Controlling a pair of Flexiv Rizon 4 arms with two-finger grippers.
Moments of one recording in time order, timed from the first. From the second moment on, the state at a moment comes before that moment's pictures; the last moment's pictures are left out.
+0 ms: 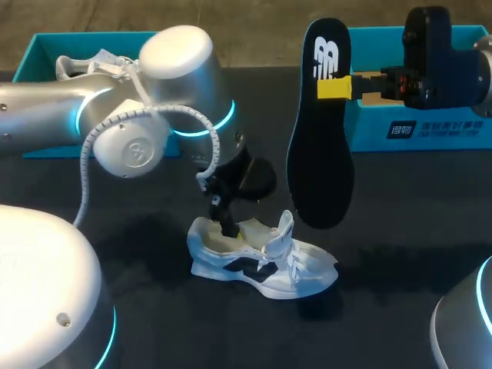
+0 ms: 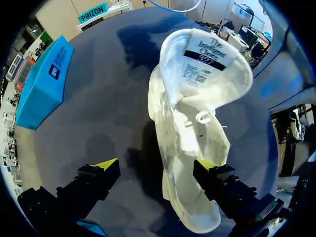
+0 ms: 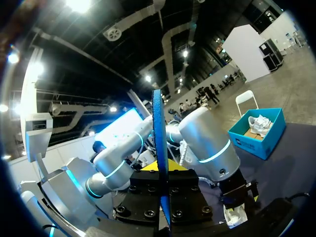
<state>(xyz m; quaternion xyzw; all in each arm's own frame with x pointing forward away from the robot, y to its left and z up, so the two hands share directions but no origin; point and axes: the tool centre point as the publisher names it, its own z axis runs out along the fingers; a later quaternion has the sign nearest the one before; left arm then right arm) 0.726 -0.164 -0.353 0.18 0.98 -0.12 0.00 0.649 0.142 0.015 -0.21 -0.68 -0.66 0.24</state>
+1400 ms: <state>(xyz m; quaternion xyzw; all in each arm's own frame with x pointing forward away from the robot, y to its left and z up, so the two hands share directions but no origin) 0.718 -0.179 -0.386 0.22 0.97 -0.10 -0.02 0.649 0.142 0.015 -0.21 -0.68 -0.66 0.24</state>
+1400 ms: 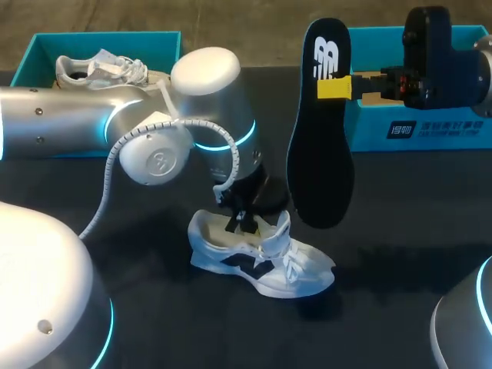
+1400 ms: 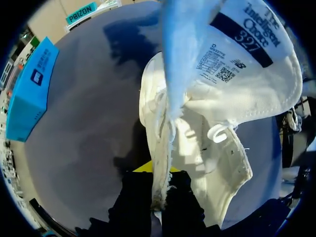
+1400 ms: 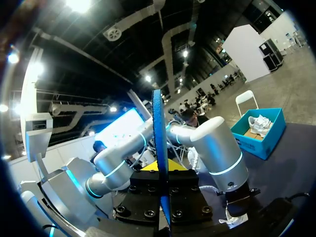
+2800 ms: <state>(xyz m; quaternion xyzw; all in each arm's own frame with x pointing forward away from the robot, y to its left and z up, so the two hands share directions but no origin) 0.665 -0.112 -0.324 0.68 0.72 -0.10 0.00 0.649 0.142 0.015 -0.21 -0.68 -0.66 0.24</state>
